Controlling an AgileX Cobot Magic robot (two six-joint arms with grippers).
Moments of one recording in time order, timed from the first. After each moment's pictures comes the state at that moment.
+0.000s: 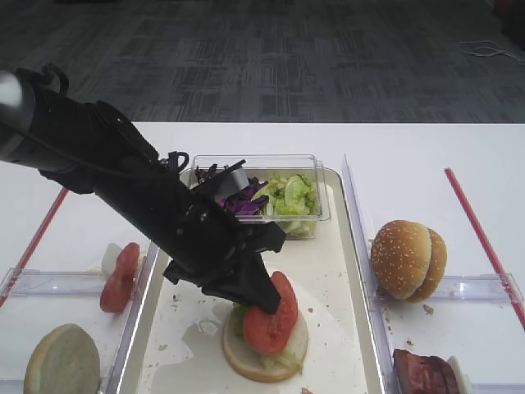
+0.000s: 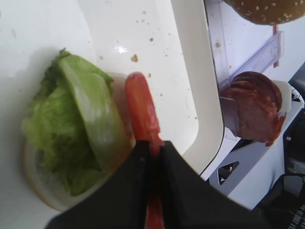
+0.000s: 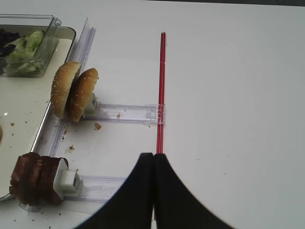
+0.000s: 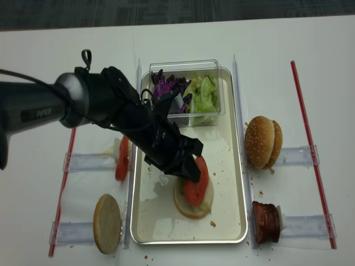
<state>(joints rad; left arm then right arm) -0.49 1.88 -1.06 -1.05 0.92 0.64 0.02 -0.02 -0.48 0.01 1.14 -0.04</state>
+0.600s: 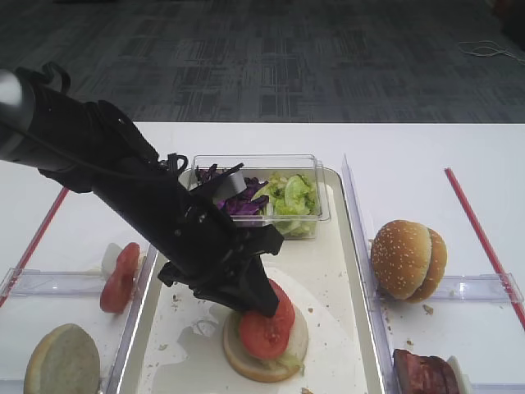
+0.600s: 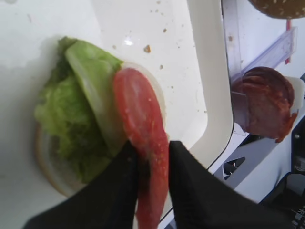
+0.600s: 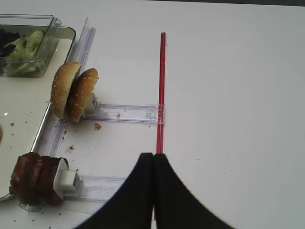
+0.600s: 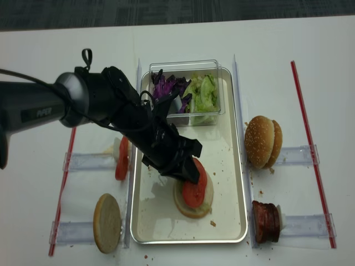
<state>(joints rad) -0.49 1.88 -1.06 -1.01 0.93 0.58 0.02 -0.02 -0.48 0.01 1.14 -0.04</state>
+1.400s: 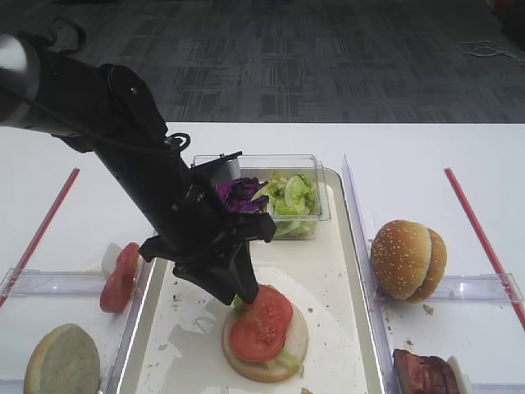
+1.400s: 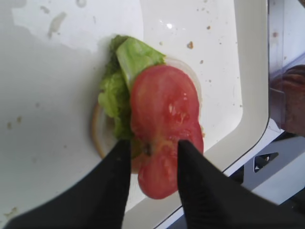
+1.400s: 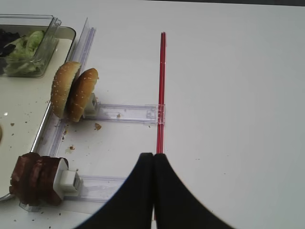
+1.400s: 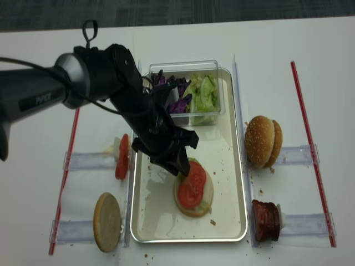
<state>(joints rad) -0.49 1.88 -1.19 -0.71 1.01 0.30 0.02 -0.02 -0.48 0.01 1.14 -0.04</state>
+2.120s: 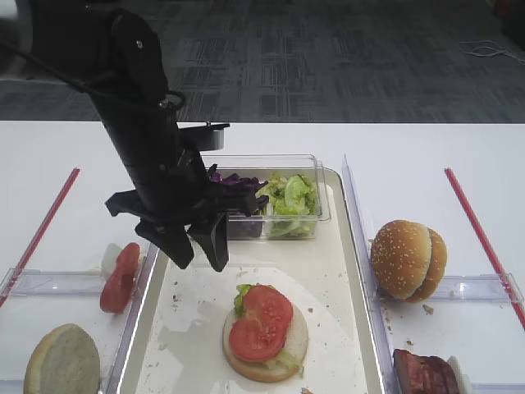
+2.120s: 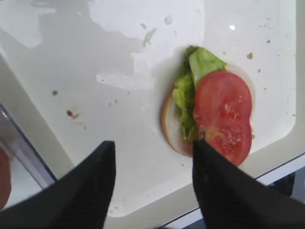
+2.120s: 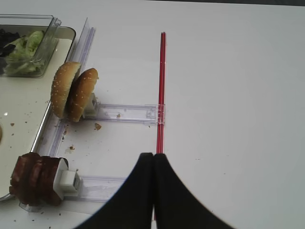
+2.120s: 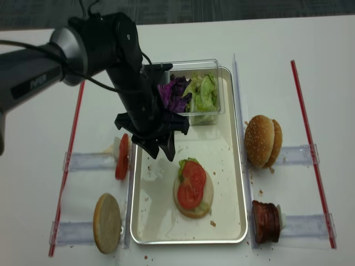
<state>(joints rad) -0.49 1.86 -1.35 -0.37 1.15 0.02 0.02 -0.02 -0.48 0.01 1.14 -0.04</state>
